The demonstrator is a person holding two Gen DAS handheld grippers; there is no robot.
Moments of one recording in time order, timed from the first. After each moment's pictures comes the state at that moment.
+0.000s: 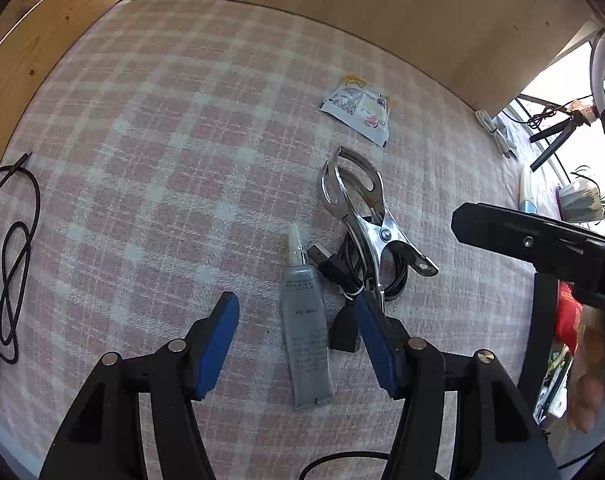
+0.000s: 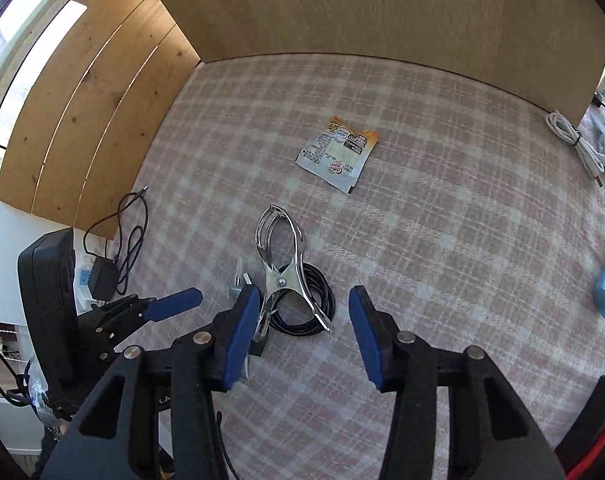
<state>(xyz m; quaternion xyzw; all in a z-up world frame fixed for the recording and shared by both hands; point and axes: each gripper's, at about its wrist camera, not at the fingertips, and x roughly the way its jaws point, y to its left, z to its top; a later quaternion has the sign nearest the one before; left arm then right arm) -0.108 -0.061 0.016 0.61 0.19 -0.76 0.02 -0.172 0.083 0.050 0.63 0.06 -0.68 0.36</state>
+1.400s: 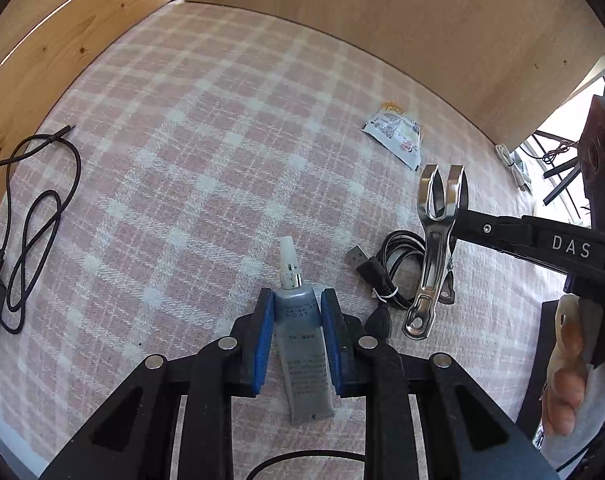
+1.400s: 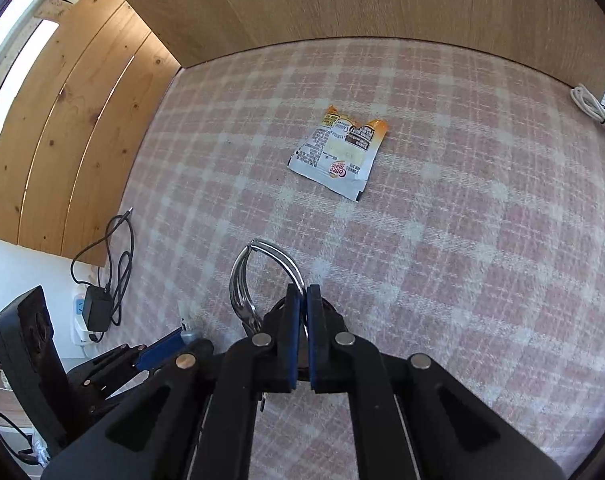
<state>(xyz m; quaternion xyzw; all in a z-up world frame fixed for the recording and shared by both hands) -0.088 -0.090 0.027 0.57 0.22 -0.79 0.07 -0.182 0.084 0.031 0.63 0.01 -0.69 0.35</state>
